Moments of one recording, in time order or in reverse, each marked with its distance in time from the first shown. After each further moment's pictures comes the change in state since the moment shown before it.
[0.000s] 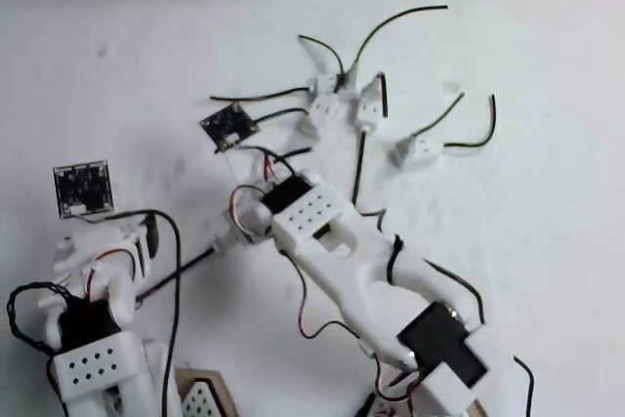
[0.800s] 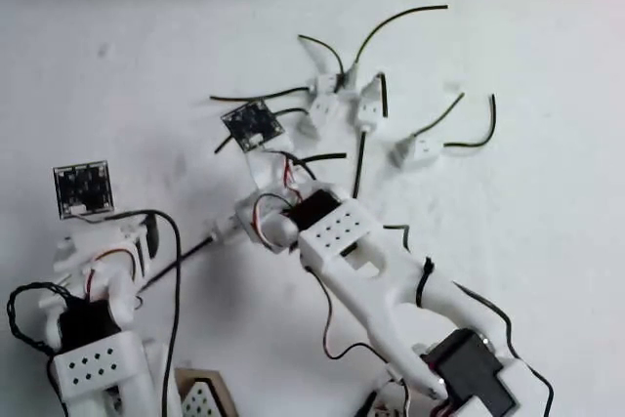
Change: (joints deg) left arm 0.0 0.0 0.0 0.0 0.0; right arm 2.1 -14.9 8.9 -8.4 -1.1
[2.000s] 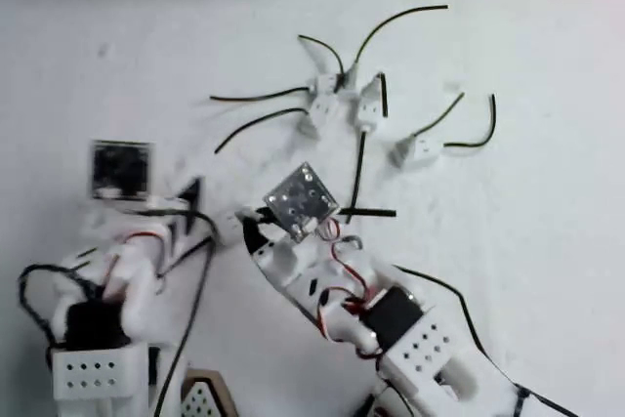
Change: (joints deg) left arm 16.4 0.0 -12.6 0.7 4.0; right arm -5.0 -47.8 29.4 -5.5 5.5
